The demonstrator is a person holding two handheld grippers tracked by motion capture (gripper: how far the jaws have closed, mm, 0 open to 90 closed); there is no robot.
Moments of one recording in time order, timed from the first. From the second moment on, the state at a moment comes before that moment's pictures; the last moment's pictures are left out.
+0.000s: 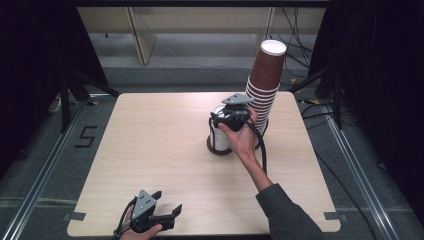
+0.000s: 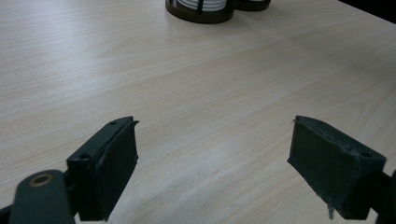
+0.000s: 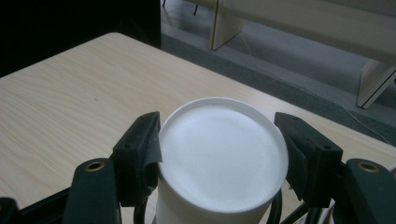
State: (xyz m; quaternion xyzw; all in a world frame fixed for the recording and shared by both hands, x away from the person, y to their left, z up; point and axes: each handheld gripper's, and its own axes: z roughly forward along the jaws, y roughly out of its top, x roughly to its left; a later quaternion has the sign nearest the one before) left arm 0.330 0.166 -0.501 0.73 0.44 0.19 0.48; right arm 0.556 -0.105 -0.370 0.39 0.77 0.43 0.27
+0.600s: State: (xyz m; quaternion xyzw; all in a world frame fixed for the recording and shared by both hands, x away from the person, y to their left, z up) left arm 0.331 0.165 -0.503 0.73 0.44 0.19 0.48; right arm 0.525 -0.117 -0.318 0.35 0.76 0.48 0.27
